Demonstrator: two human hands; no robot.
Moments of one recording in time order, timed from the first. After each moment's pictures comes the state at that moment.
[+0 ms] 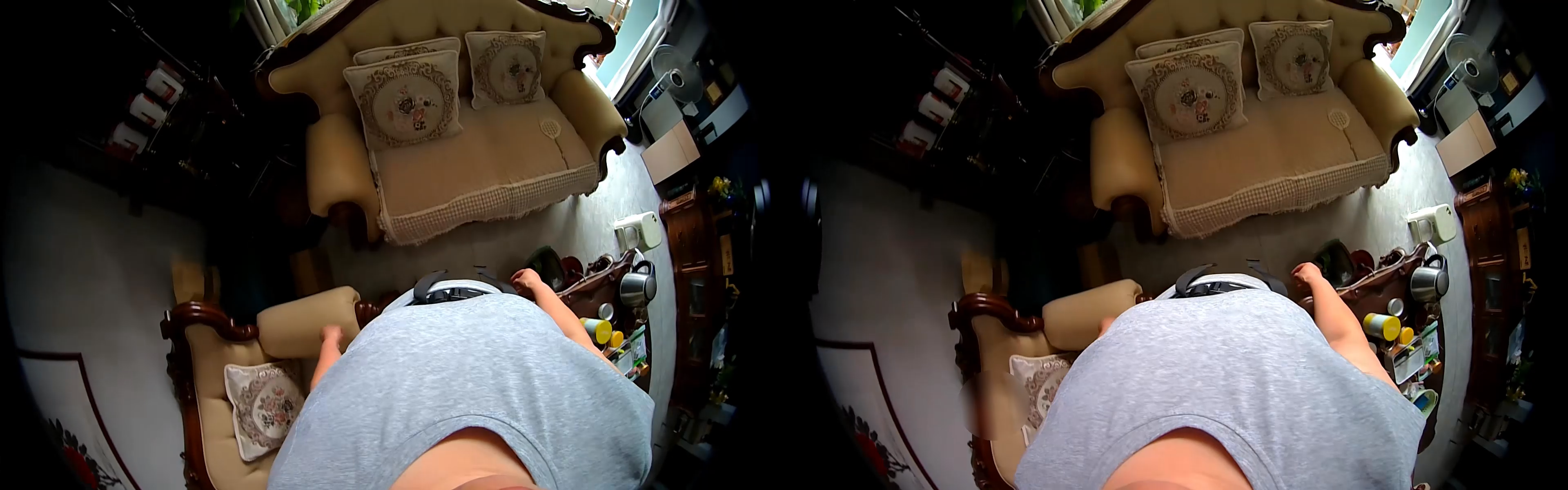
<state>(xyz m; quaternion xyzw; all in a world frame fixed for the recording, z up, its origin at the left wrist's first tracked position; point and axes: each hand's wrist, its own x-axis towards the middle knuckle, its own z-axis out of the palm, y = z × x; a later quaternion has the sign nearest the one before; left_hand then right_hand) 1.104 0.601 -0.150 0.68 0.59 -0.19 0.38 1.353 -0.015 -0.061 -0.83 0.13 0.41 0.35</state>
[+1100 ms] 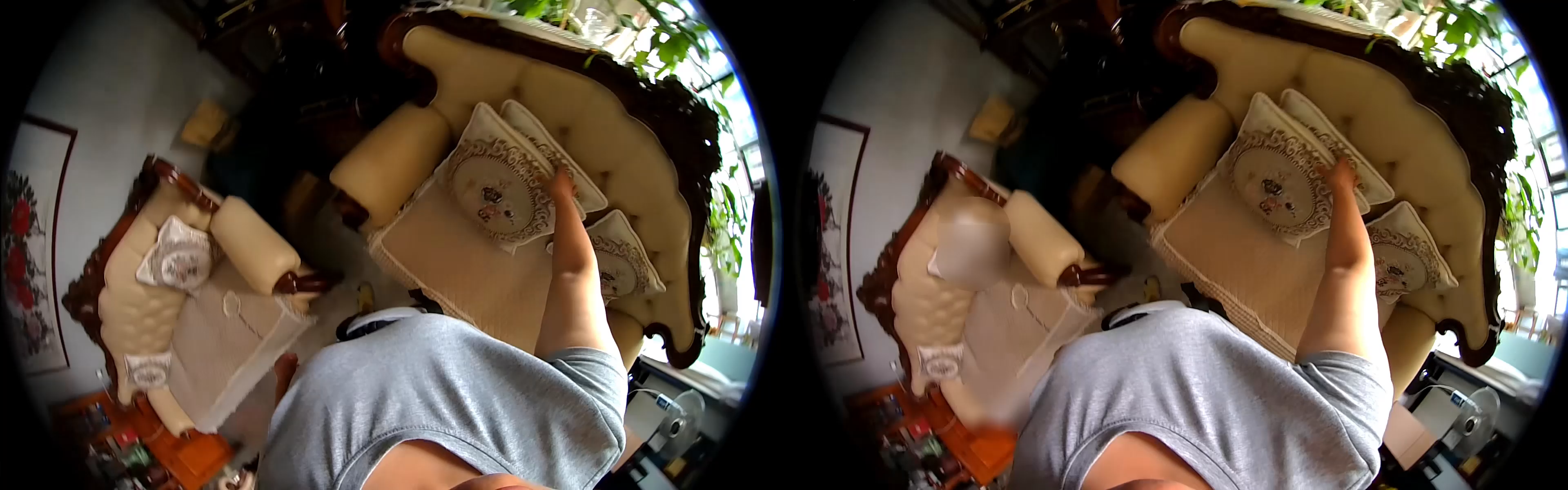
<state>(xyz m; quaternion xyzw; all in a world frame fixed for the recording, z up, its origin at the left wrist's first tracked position) 1.153 0.235 -0.039 0.82 0.49 -0.29 0.07 2.095 0.335 0.077 -0.95 -0.26 0.13 0.07</state>
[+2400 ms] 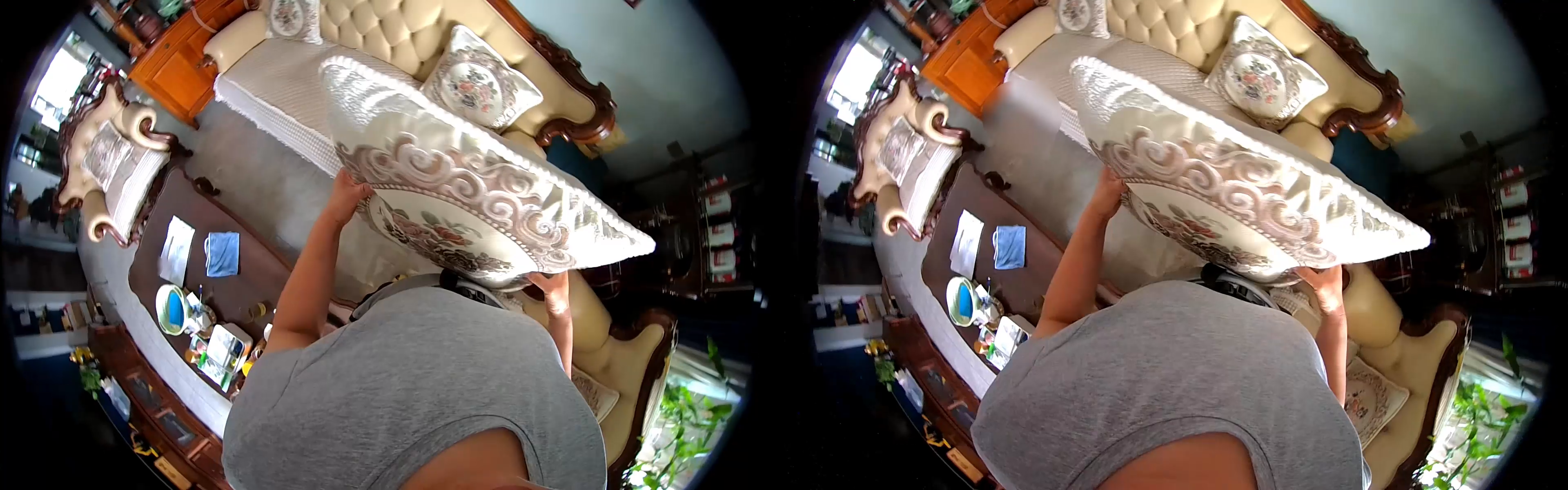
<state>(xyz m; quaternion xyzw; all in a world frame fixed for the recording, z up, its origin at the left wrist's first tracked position) 0.972 0.112 0.157 0.22 0.44 0.80 0.35 1.347 0.341 0.248 -0.32 -0.66 0.65 0.21</state>
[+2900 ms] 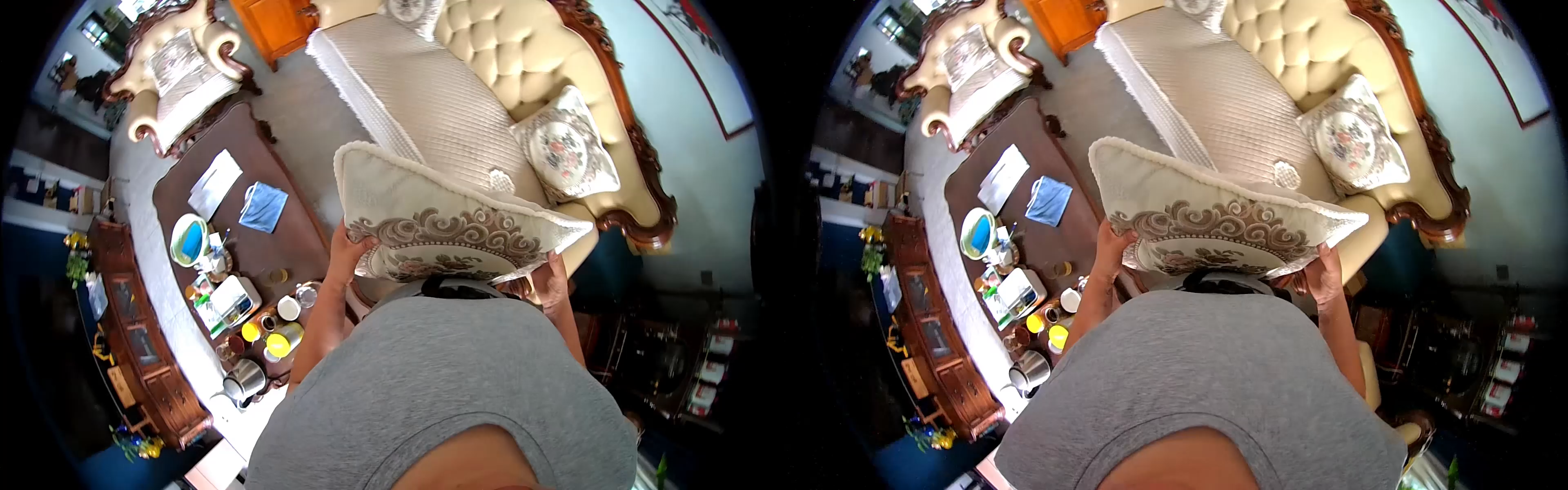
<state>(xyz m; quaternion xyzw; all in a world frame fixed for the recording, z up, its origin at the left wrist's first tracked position) 1.006 -0.050 0.171 -0.01 0.56 0.81 0.13 1.137 0.337 0.206 -0.17 -0.41 0.90 0.03</state>
